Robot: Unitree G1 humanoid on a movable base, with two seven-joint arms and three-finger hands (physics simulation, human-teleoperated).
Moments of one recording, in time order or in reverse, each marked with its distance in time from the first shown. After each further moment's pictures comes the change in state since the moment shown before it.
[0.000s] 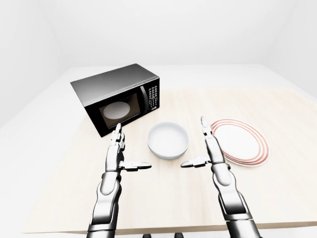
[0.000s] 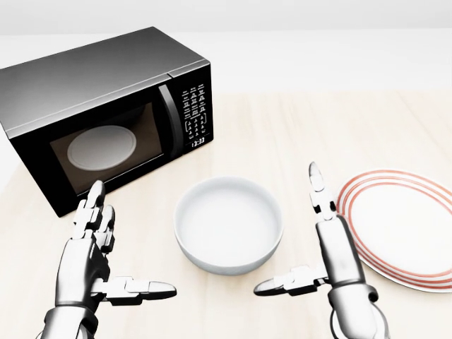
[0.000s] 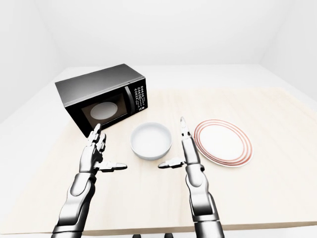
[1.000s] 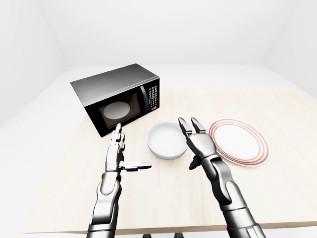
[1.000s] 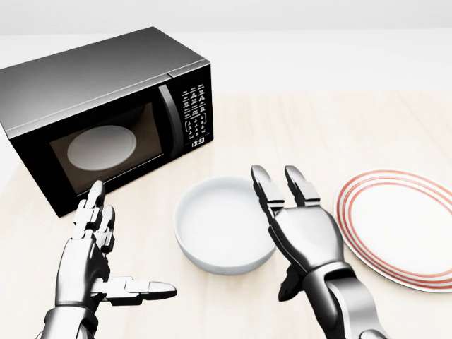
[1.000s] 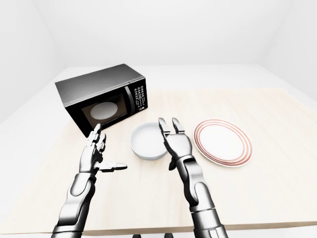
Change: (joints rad) left arm 0.000 0.000 0.000 0.000 0.000 0.000 0.000; right arm -0.104 -0.039 0.081 0.036 -0.840 -0.084 0.137
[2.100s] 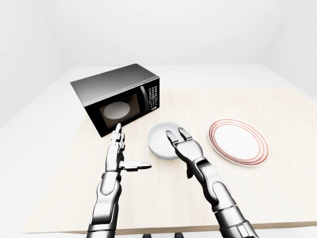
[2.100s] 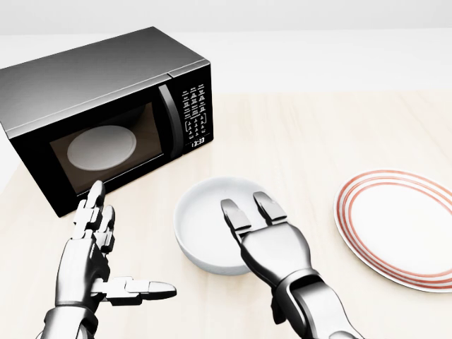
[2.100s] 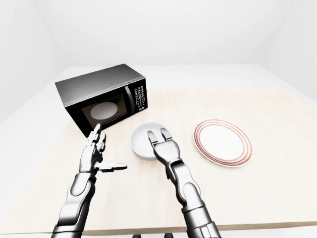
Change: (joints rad) left arm 0.000 0.000 0.000 0.000 0.000 0.000 0.000; right arm -0.023 0.038 0.091 0.099 -0.218 -0.020 0.110
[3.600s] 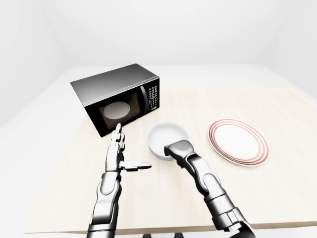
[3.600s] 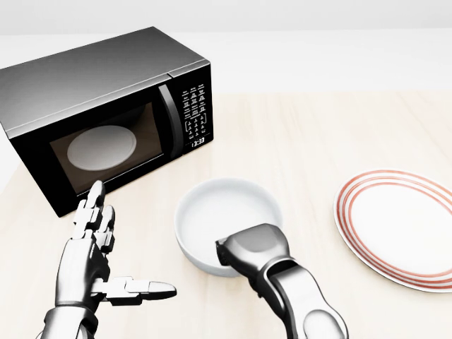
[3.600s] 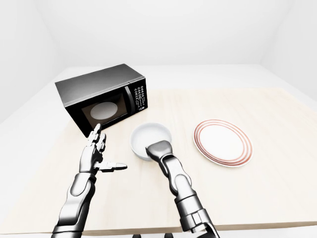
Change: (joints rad) left arm 0.000 0.000 0.000 0.000 0.000 0.000 0.000; right arm -0.123 0.041 0.030 0.152 -0.065 0.000 0.169
